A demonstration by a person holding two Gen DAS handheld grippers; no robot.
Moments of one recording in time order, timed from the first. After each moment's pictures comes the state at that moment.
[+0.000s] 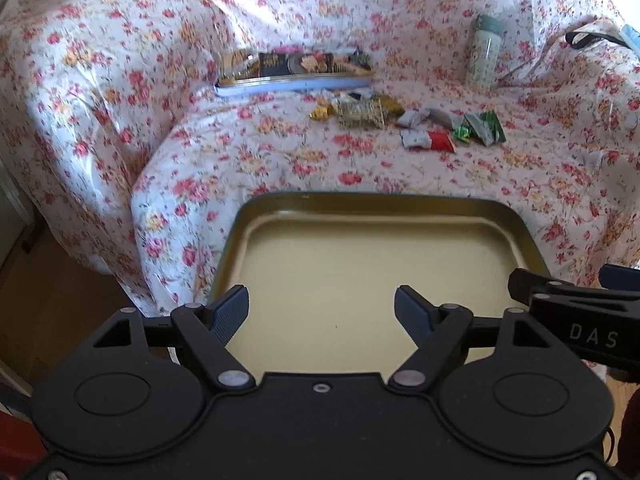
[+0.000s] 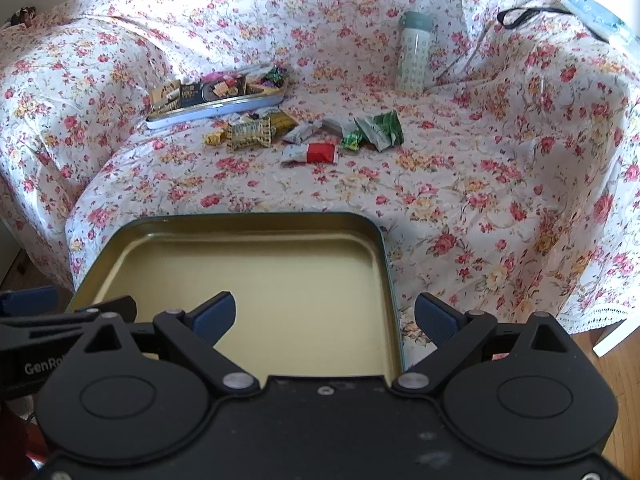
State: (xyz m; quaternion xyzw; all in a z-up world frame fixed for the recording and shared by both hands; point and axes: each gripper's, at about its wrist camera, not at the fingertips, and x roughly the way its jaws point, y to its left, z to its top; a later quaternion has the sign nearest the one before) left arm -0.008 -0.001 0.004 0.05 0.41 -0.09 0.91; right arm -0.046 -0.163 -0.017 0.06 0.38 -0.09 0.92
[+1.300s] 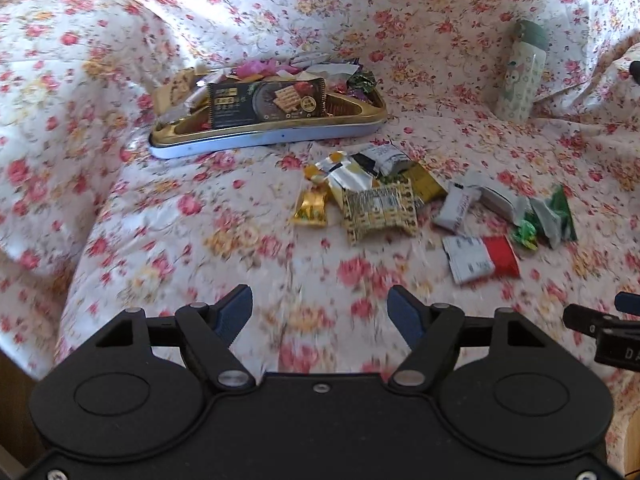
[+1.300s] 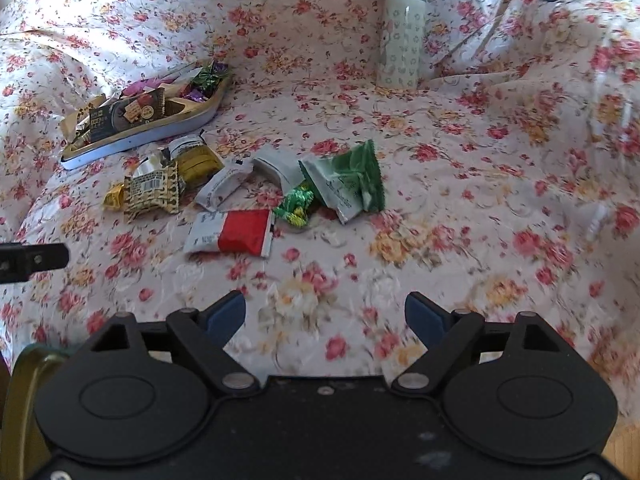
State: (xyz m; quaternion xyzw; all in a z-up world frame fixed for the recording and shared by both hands) left arm 0.213 -0.036 -0.007 0.06 0.44 -0.13 0.89; right arm 0.148 -0.257 -0.044 0.08 0.42 -0.09 0.90
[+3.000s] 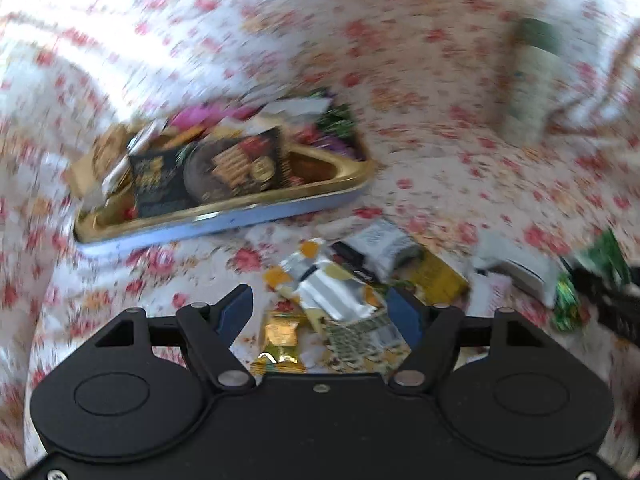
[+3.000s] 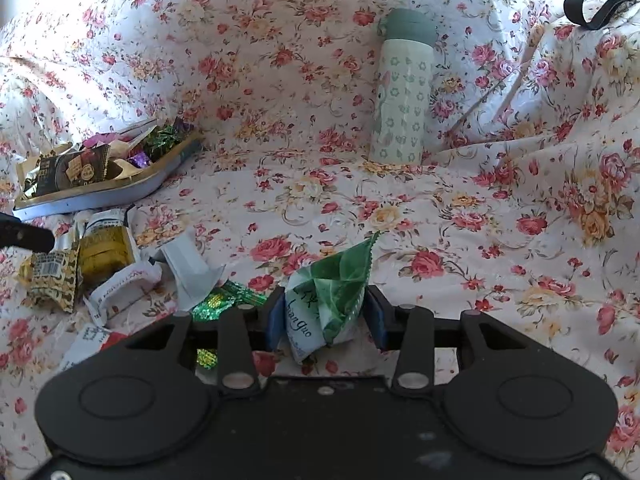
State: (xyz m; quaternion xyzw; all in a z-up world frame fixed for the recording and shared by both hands) left arm 0.311 -0.079 -0.030 0.08 0.41 -0.17 0.89; right arm 0.229 -0.320 -0.093 0.03 0.30 -0.09 0.95
